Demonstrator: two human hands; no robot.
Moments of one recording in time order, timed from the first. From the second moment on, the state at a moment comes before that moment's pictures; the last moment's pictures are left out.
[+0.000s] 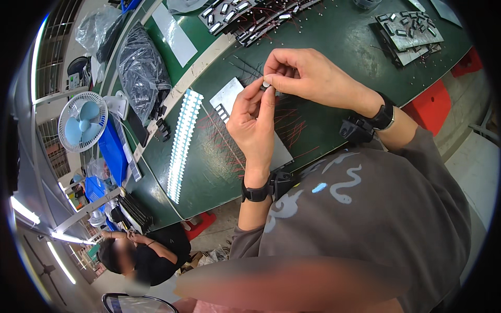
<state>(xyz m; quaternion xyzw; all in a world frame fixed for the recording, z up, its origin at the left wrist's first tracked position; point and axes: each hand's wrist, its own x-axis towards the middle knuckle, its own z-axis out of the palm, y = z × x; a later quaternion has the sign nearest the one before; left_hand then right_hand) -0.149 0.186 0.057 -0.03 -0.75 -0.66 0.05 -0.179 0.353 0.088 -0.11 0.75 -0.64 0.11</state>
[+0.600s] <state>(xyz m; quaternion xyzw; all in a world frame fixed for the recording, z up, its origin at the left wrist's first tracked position) -0.149 0.184 0.049 -0.04 -0.74 -0.66 0.08 -0.177 0.345 0.079 -0.08 0.67 -0.72 0.13</state>
